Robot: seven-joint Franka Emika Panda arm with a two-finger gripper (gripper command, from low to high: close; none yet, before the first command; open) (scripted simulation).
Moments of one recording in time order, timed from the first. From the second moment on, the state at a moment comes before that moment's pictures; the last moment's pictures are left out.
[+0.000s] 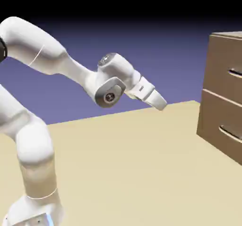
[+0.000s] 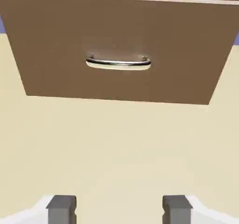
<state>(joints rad) 0.03 -0.53 -0.03 -2.78 0.05 3.03 0.75</state>
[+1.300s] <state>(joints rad) 0.53 0.78 -1.12 -1.85 1.75 2.81 1.06</state>
